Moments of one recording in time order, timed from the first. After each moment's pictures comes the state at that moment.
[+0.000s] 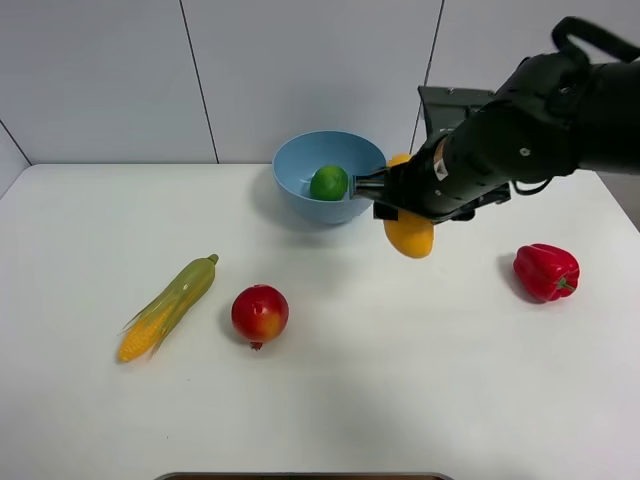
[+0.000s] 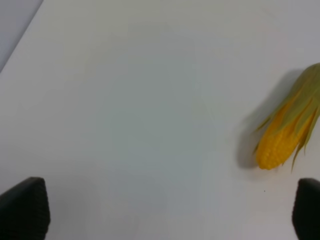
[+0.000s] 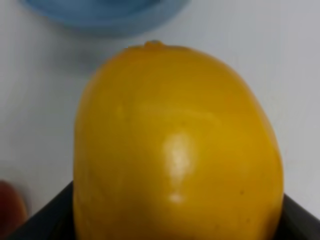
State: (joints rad) left arm -0.06 0.00 -0.44 0.16 1.09 -0.19; right arm 0.64 1.52 -1.05 -0.32 0.62 0.82
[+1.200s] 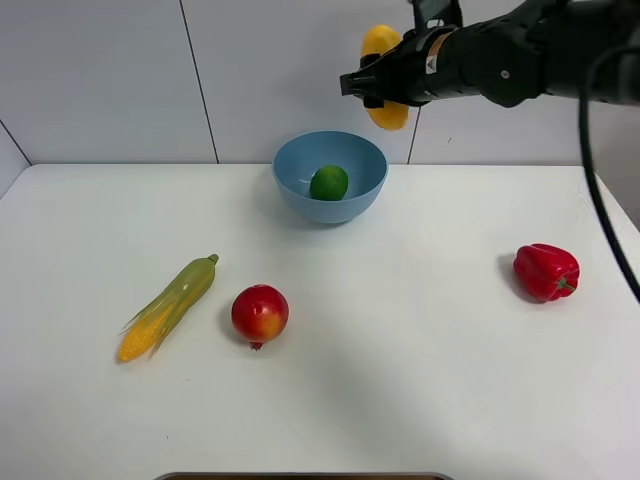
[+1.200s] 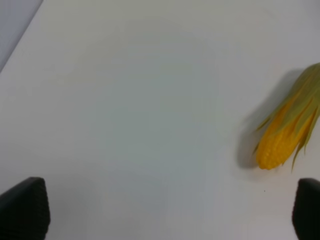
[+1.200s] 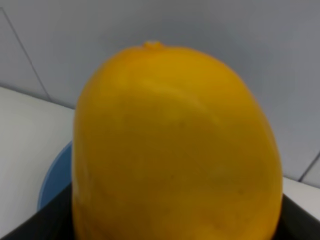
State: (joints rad) left arm -0.06 0.00 -0.44 0.16 1.09 -0.19; right arm 0.45 1.75 -1.34 -0.28 0.18 0.38
